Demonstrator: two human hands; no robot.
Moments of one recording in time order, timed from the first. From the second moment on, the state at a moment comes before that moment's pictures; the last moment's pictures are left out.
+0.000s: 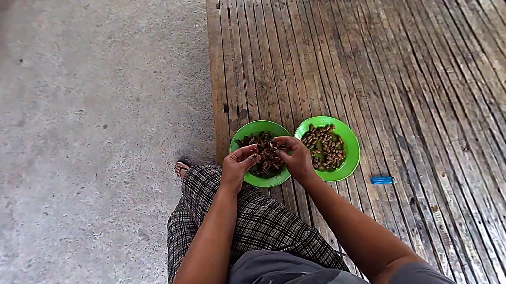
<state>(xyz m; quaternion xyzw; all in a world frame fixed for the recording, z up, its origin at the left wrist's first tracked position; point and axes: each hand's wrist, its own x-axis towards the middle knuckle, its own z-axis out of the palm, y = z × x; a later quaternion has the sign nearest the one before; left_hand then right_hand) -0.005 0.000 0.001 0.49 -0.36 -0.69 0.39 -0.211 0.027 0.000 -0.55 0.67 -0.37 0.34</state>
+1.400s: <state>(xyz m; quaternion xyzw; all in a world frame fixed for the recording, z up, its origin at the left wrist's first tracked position) -0.005 0.002 0.008 0.48 -0.40 -0.67 0.40 -0.178 0.019 0.020 -0.45 0.65 -0.37 0.49</state>
